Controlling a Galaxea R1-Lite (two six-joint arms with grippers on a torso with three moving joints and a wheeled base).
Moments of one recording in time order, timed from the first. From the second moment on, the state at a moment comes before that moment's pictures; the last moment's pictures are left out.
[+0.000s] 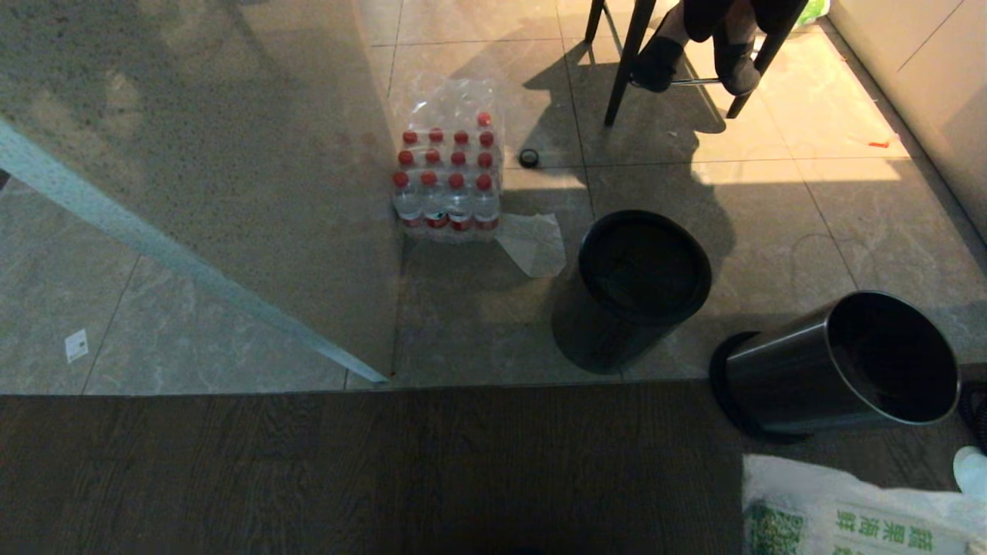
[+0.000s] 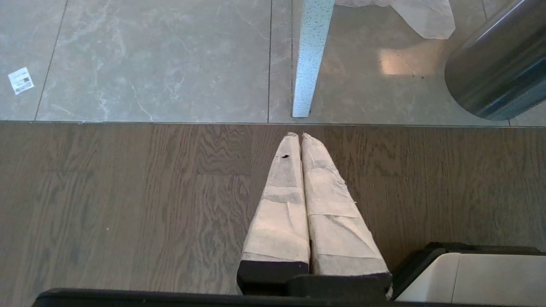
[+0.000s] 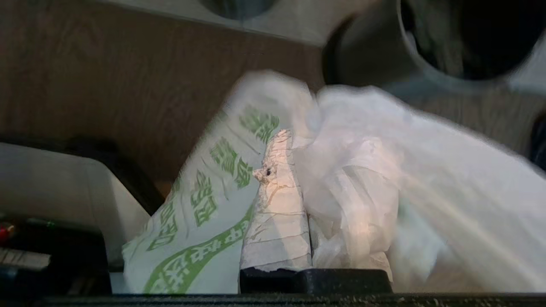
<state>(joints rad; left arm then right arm) 0.00 0.00 0.00 0.00 0.00 0.00 -0.01 0.41 -0.11 -0.02 0.05 -0.23</state>
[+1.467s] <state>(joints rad) 0.00 0.00 0.00 0.00 0.00 -0.01 0.00 0.00 0.00 0.00 0.00 0.00</state>
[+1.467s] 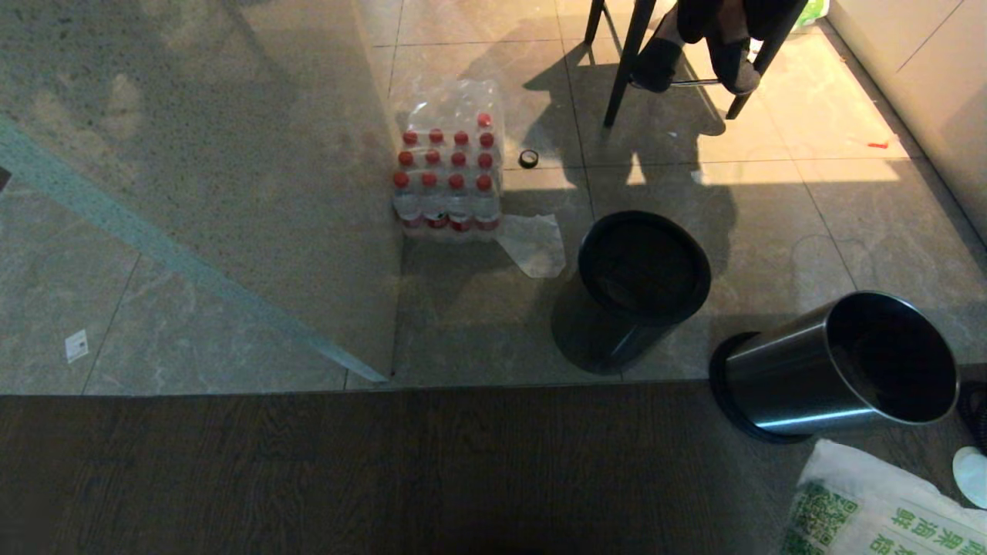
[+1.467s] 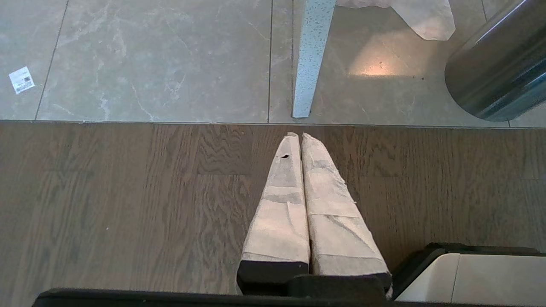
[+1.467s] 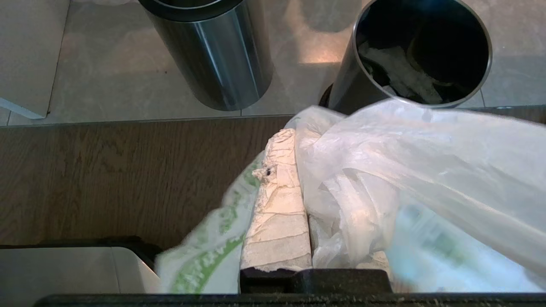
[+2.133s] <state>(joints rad) 0.00 0.00 0.00 0.00 0.00 -0.01 0.00 0.00 0.00 0.00 0.00 0.00</state>
